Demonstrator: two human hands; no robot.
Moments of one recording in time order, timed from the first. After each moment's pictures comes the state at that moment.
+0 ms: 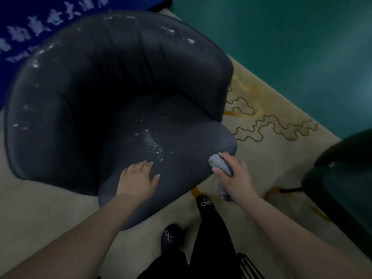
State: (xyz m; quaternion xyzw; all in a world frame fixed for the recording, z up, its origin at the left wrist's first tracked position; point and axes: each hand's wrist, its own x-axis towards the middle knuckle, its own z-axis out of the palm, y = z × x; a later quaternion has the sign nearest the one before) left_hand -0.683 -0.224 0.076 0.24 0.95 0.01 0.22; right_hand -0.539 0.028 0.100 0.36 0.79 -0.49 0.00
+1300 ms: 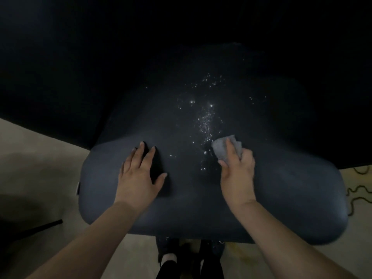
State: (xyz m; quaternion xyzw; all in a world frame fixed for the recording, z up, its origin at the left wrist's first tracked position) left_hand -0.719 -0.261 -0.161 -0.10 0.97 0.17 0.16; right_hand -0.754 -0.028 -0.176 0.05 0.96 -0.27 0.02
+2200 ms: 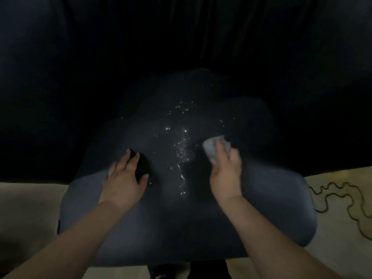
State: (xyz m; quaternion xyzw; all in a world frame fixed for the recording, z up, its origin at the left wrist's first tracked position) left_hand -0.796 -0.255 -0.143 -0.10 0.95 0.19 0.24; right_hand -0.811 -0.003 -0.165 0.11 0.96 -0.27 0.00
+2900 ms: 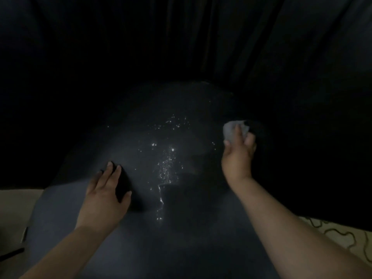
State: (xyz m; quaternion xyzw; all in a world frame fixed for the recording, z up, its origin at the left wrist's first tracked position) left_hand -0.798 -0.223 -0.149 -0.18 0.95 0.16 0.21; right_hand -0.935 0.065 -0.189 0.10 0.96 -0.27 0.02
